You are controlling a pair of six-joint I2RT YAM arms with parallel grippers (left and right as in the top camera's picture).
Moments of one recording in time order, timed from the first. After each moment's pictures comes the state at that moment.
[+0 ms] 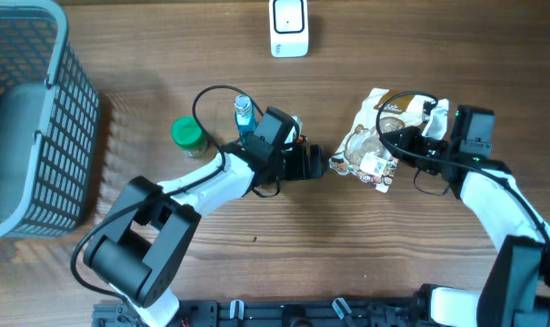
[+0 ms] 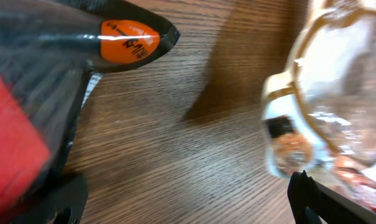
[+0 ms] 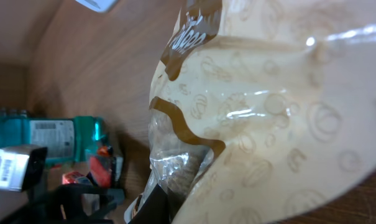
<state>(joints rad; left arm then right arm) -0.62 1.82 0.97 -0.15 0.36 -0.68 -0.16 1.49 0.71 -0.17 -0.65 0.37</state>
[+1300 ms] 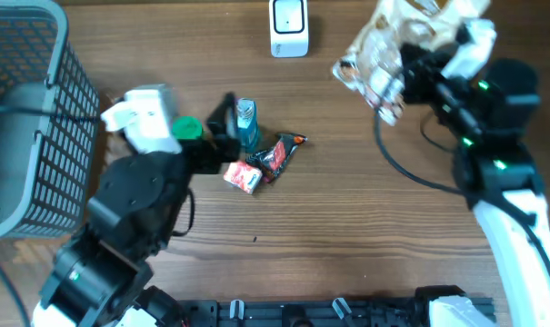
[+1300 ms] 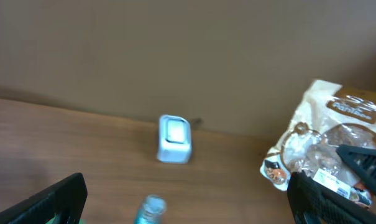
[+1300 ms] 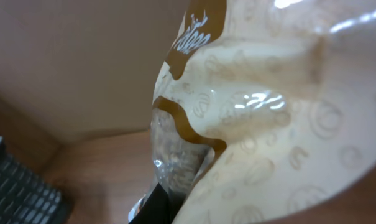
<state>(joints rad) -0.61 0.84 1.12 -0.48 -0.42 -0.43 0.10 1.23 1.08 -0.10 -0.25 0.36</state>
